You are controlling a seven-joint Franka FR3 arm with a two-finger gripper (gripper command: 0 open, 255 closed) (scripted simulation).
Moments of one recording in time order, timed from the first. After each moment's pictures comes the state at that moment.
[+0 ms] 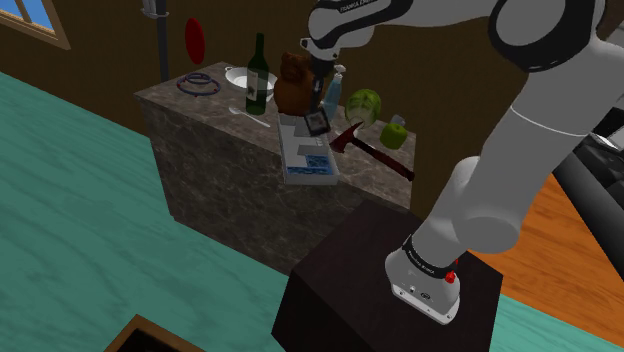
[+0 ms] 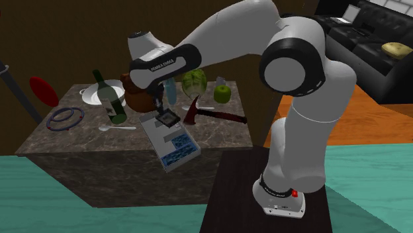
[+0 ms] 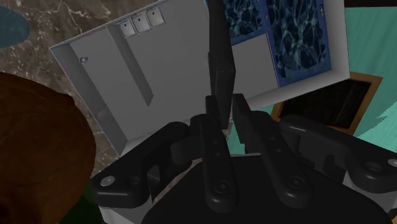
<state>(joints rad) 0.29 0.07 -0.49 -2.02 0.02 2.06 -0.80</state>
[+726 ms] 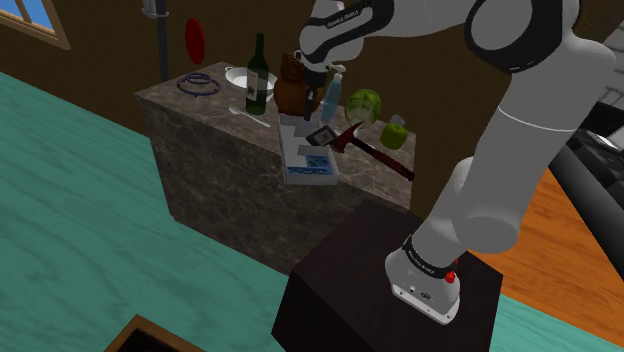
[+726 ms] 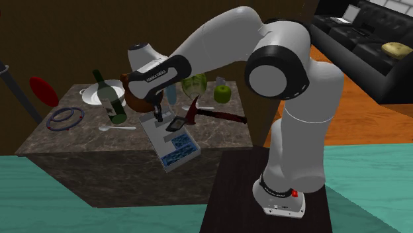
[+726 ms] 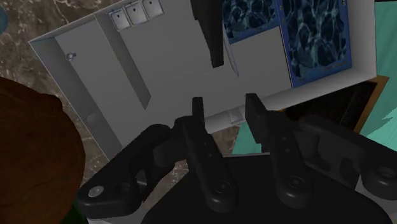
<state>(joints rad) 0.29 0.16 -0.49 -2.02 0.06 2.14 -0.82</state>
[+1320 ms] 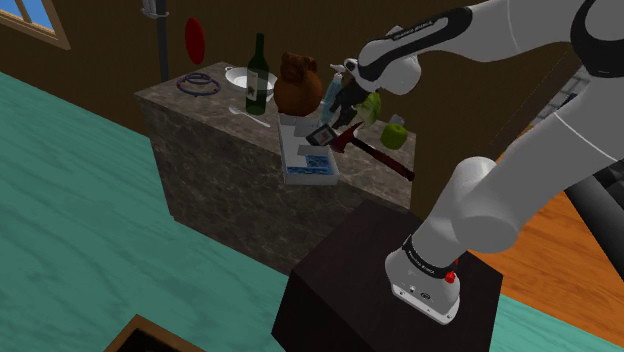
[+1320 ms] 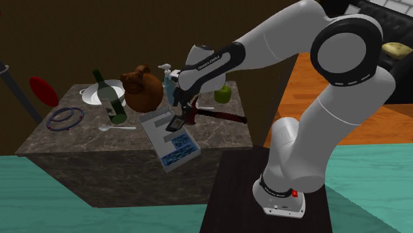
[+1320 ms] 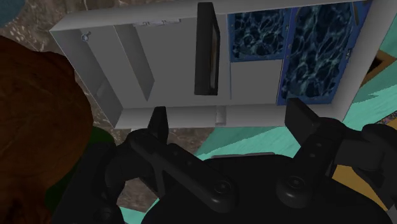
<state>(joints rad) 0.26 -0.24 -0.65 -2.52 0.25 2.59 -1.41</state>
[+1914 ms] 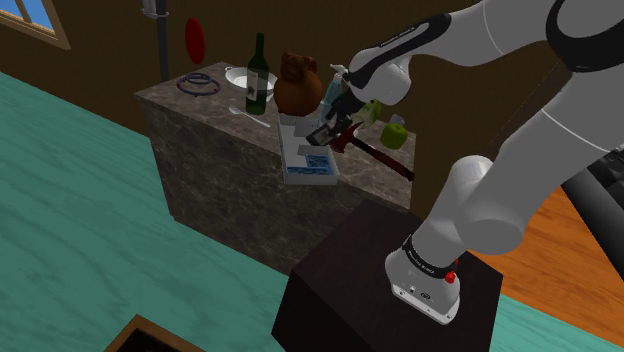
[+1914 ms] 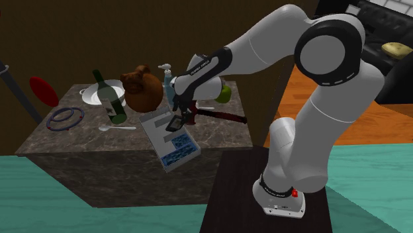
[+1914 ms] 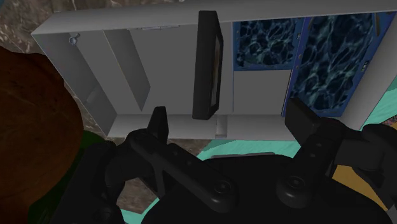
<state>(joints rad) 0.36 -0.15 -0.73 -2.54 0.44 2.68 -1.59</state>
